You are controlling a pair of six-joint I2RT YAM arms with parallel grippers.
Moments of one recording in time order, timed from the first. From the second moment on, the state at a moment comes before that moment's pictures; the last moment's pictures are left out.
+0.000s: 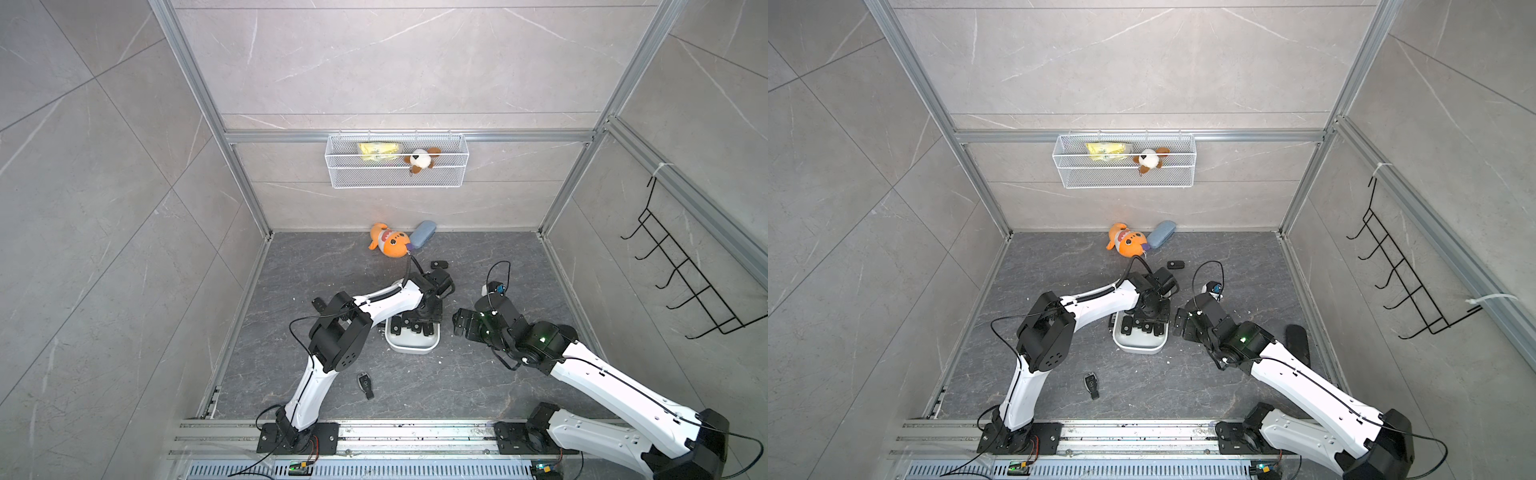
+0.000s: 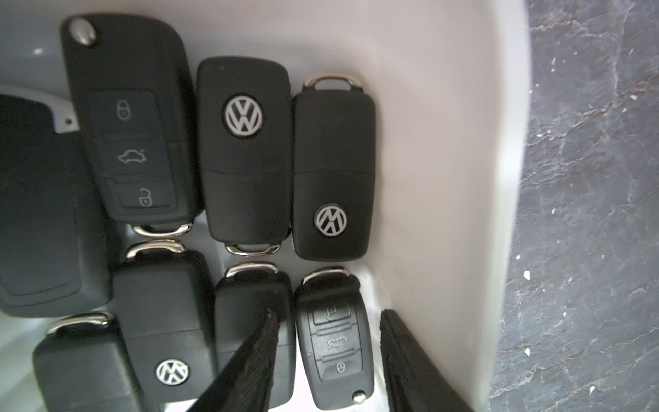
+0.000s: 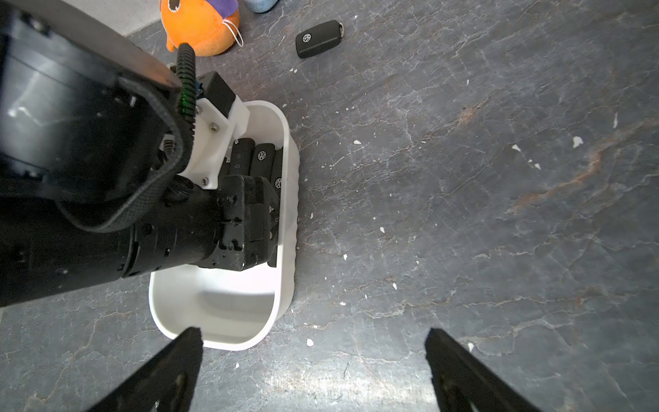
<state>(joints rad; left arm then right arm) -0.88 2.17 1.74 -0.84 -0.02 -0.70 0.74 1.03 0.89 -0.73 0.28 0.79</state>
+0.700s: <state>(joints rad) -0.88 2.00 1.55 -0.85 0.01 -0.73 0.73 1.10 0.89 -0.67 0.25 0.79</state>
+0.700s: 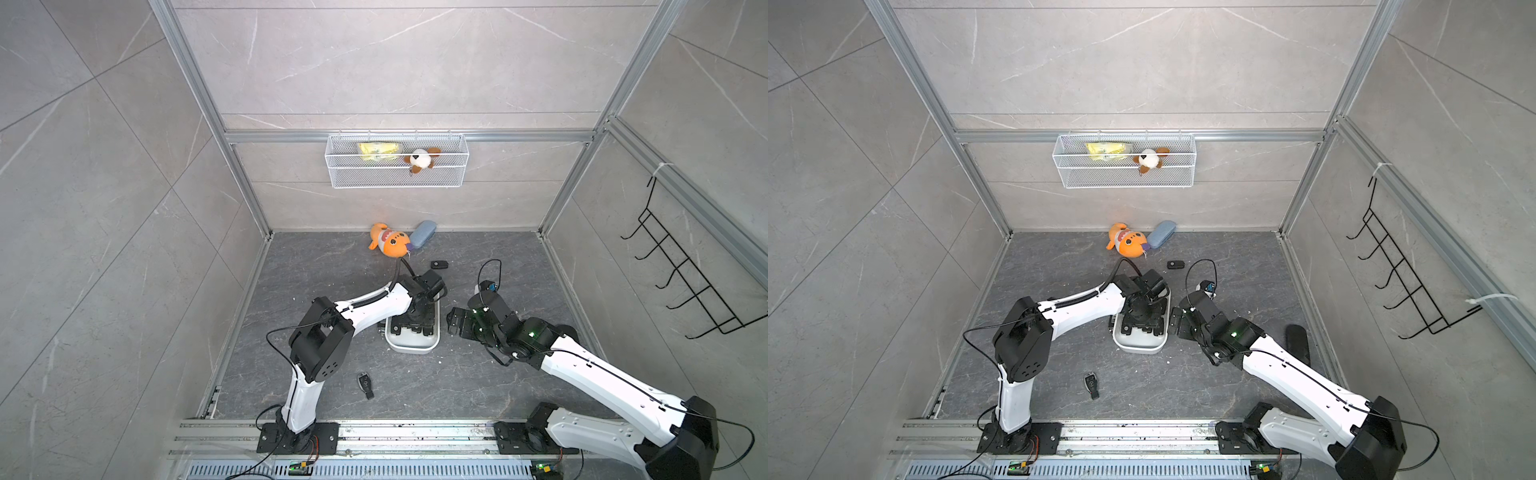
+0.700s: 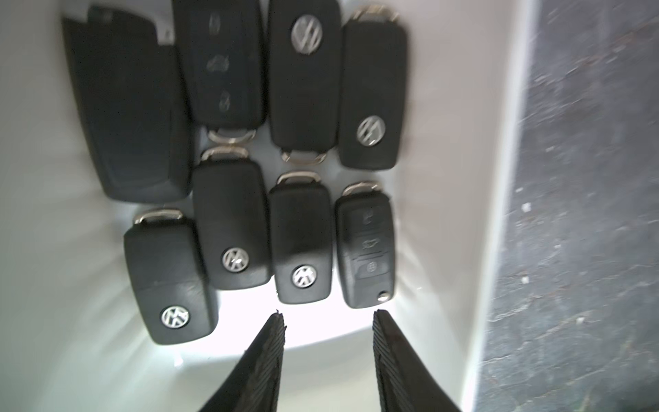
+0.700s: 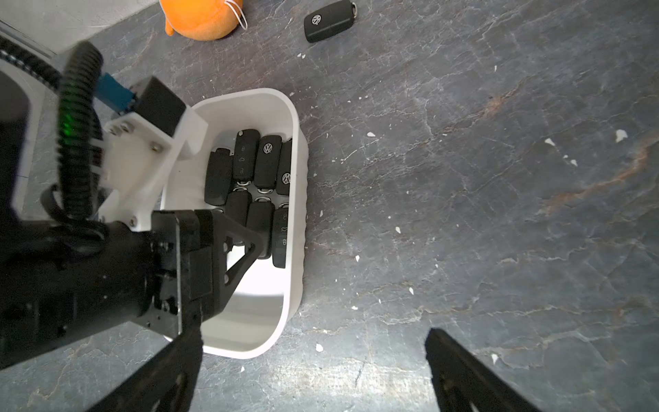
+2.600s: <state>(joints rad) -0.86 1.94 1.49 -0.80 0.06 -0.74 0.73 1.15 0.91 -0.61 0.19 0.74</state>
